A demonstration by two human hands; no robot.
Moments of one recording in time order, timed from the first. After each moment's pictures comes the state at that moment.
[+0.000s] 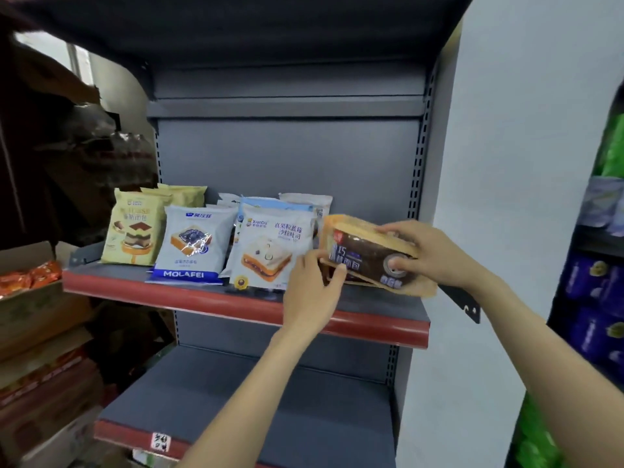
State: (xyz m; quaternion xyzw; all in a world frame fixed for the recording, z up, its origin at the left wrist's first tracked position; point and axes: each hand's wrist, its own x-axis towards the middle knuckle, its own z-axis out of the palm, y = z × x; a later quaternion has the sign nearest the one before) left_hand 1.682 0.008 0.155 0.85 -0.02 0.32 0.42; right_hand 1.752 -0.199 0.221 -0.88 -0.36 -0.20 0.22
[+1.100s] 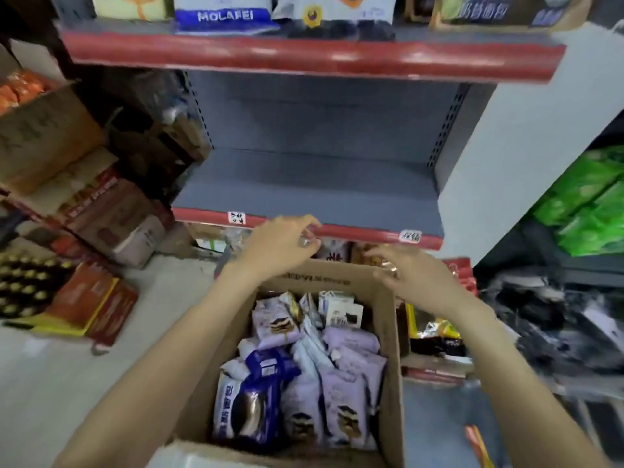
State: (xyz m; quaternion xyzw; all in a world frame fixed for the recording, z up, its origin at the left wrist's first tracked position) left_hand 1.531 0.169 -0.042 0.98 -0.10 0.04 0.18; right_hand 1.526 -0.075 -0.053 -0.95 -0.26 0.07 0.13
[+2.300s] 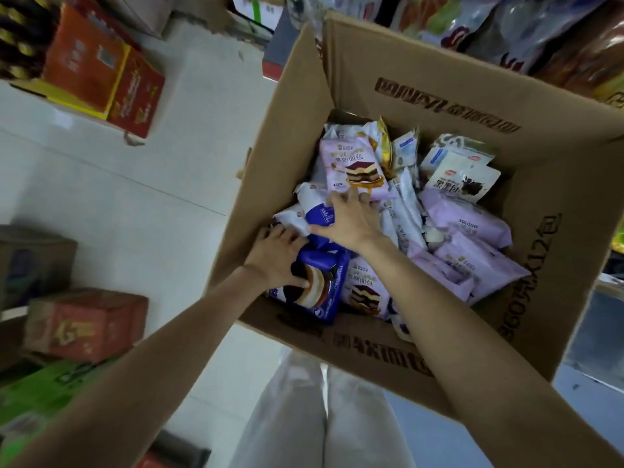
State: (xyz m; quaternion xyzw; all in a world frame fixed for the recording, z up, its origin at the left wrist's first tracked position) left_hand 1.381 0.315 -0.423 0.93 -0.03 -0.37 0.03; right_hand 1.496 0.181 -0.429 -0.90 -0.25 0.36 0.06
